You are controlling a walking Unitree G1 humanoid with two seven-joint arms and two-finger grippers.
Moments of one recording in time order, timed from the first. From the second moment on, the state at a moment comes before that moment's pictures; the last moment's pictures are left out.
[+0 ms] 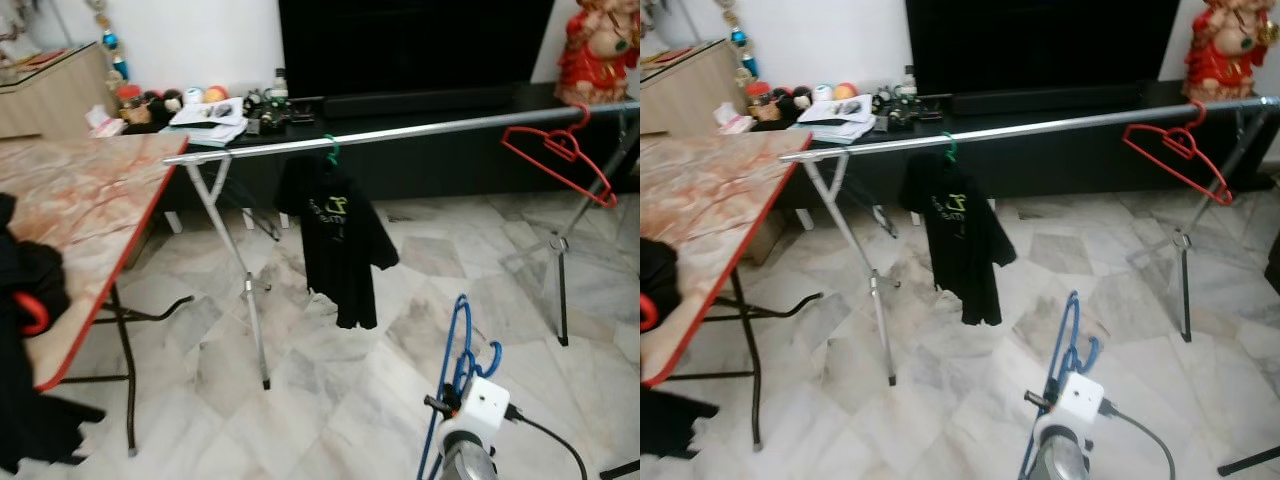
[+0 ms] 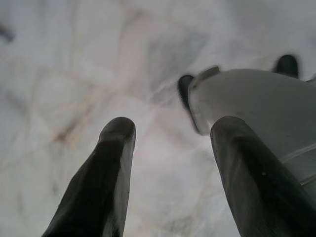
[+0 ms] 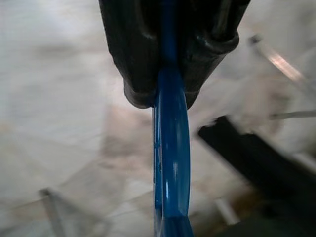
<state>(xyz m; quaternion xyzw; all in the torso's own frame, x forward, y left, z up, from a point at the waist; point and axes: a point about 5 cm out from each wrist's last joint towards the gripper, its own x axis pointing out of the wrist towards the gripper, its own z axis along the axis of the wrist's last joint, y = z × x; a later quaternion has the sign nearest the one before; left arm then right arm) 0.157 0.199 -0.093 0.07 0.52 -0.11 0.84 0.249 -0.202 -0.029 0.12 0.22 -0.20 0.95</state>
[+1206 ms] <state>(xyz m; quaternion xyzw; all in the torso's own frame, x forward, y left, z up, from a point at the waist) 0.157 0.204 -0.092 0.06 0.51 -0.09 0.85 0.270 -0.204 -0.011 0.10 0.19 -0.18 0.96</state>
